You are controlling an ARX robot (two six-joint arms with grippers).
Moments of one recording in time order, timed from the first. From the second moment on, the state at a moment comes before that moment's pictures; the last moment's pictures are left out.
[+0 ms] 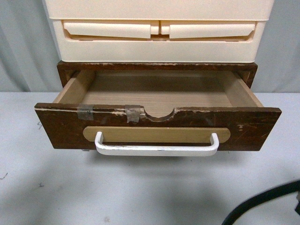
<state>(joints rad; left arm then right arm) -0.23 1.38 0.04 1.30 -0.24 -0.28 0.35 1.62 0.09 1.28 0.36 0.20</state>
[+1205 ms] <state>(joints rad) 0.00 0.29 0.01 0.30 0.00 -0.02 0.00 0.35 0.01 0.36 0.00 0.00</state>
